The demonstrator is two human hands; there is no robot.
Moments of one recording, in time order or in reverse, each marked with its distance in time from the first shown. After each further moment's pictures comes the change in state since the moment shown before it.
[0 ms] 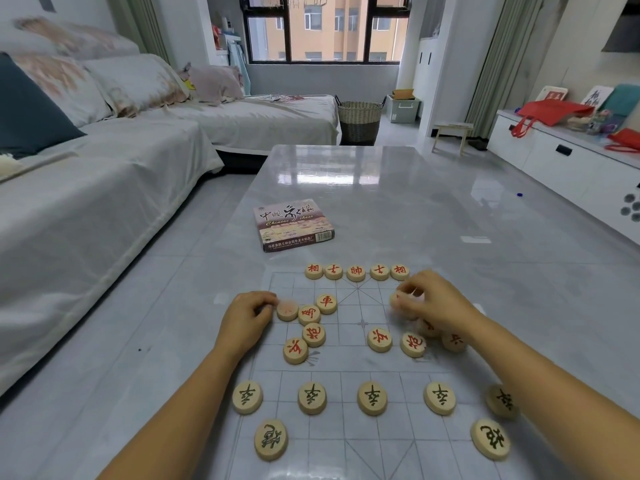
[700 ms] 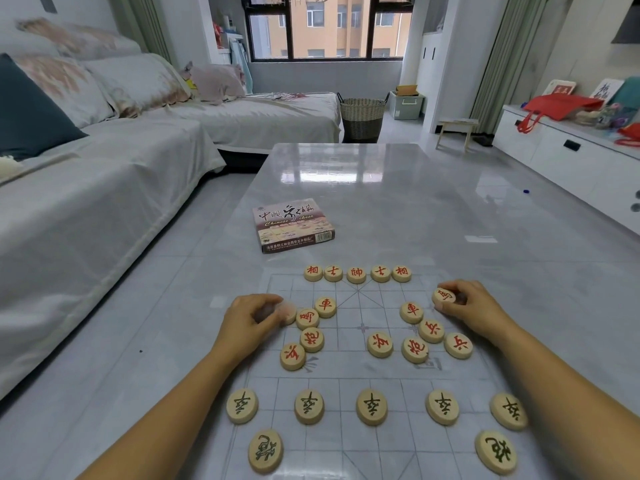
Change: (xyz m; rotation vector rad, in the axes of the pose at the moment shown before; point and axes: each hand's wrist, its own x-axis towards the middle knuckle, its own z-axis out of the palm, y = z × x) left_hand -0.002 0.003 -0.001 0.013 -0.054 0.043; right_hand 0.001 0.072 -0.008 0.161 0.056 0.300
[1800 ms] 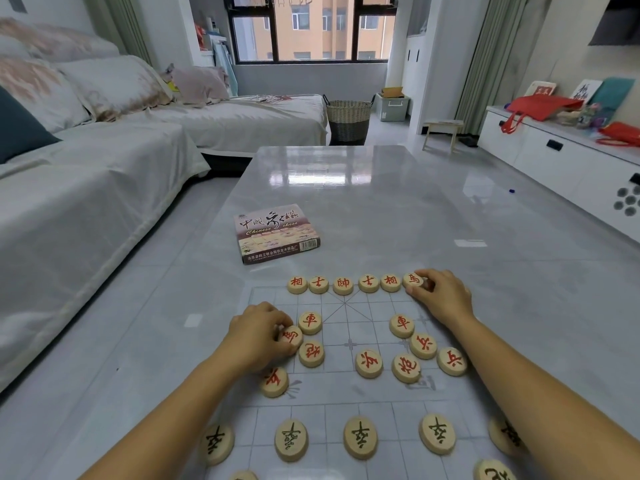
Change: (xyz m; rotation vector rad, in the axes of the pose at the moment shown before) left_hand 0.024 0.050 0.015 0.428 -0.342 -0.043; right_hand 0.047 -0.014 0.024 -0.207 0.237 0.033
